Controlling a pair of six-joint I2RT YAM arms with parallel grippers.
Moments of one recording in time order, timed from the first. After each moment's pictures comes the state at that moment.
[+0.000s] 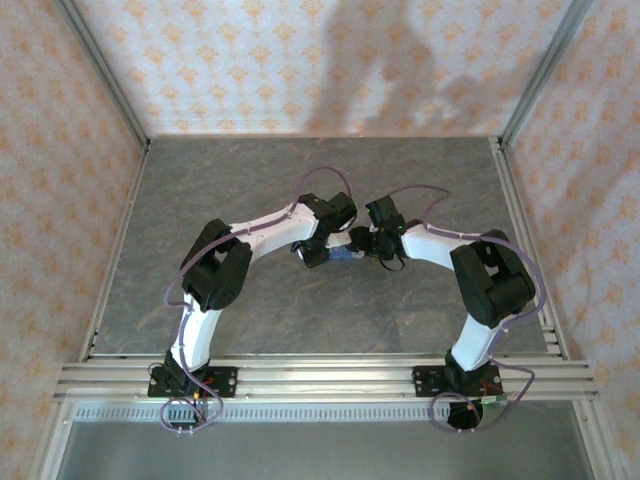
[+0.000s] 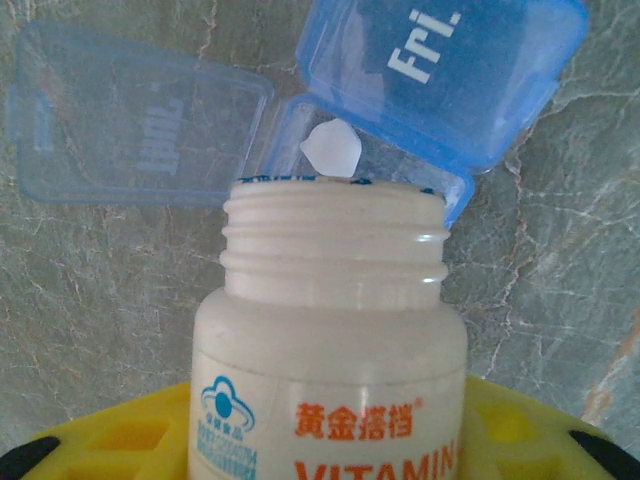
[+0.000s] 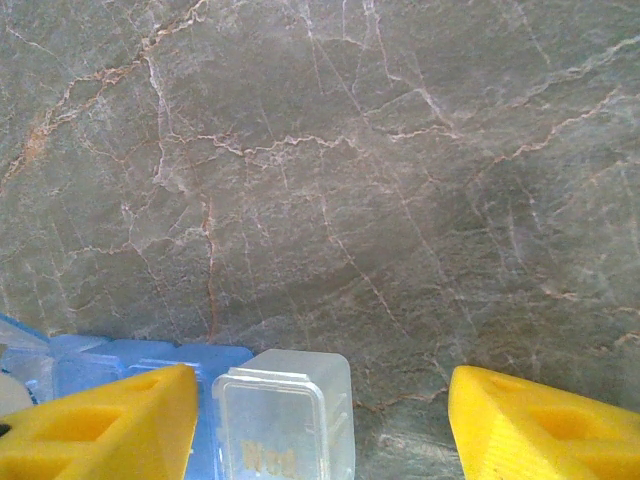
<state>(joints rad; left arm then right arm) -0.71 2.08 1.63 -1.05 -0.25 0.36 0.48 1.75 0.95 -0.24 -0.13 0.62</state>
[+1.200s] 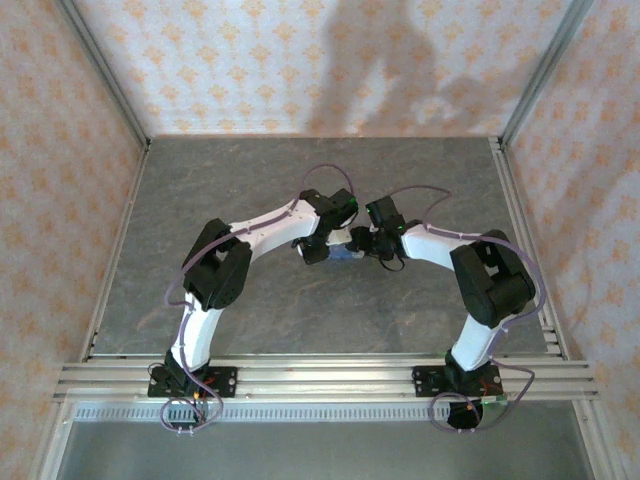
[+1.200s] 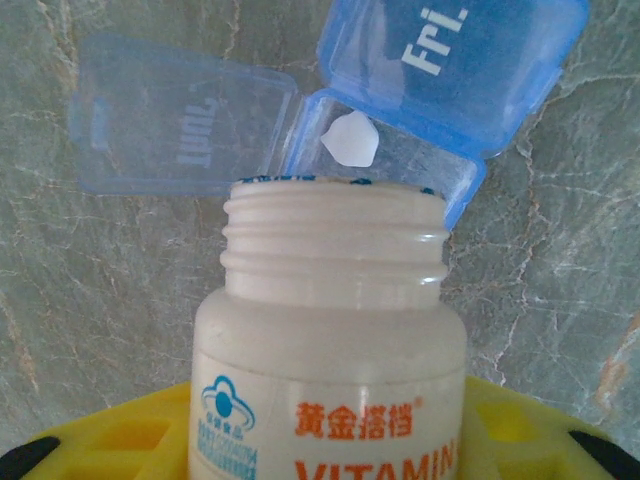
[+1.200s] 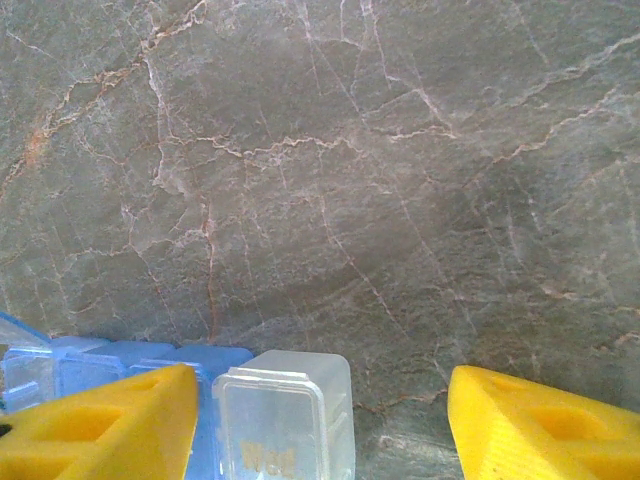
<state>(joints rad) -0.71 2.10 1.69 -1.10 -0.26 0.40 0.48 1.75 0.95 -0.23 -0.13 0.63</state>
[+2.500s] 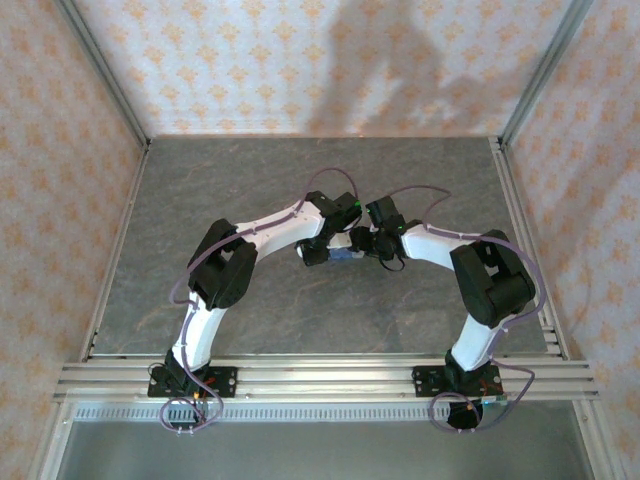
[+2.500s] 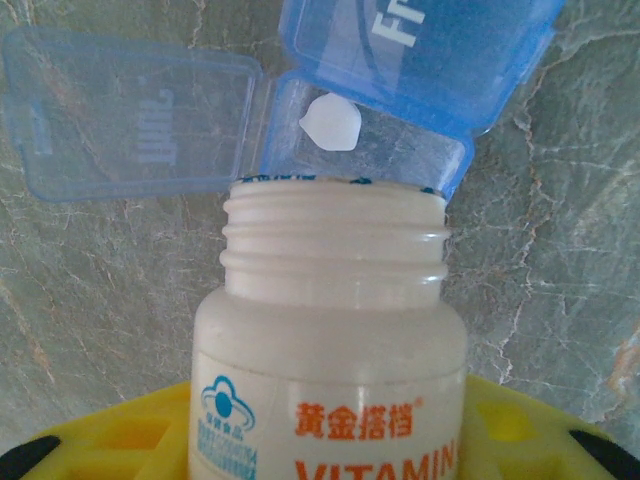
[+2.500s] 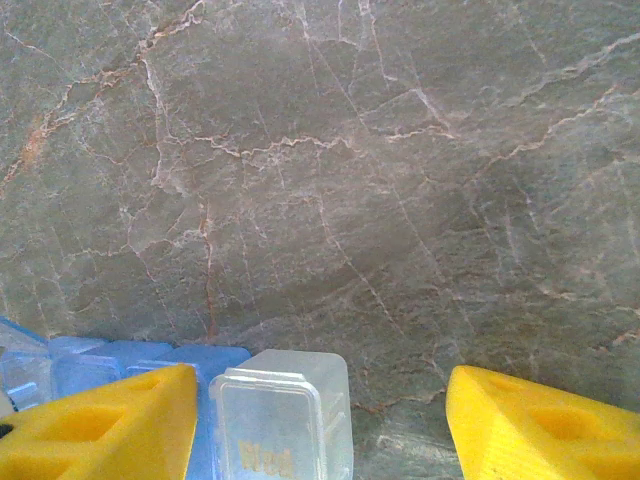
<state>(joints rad) -0.73 2.13 1.72 -1.15 -0.31 0.43 0.48 1.75 0.95 -0.23 -0.13 0.63</state>
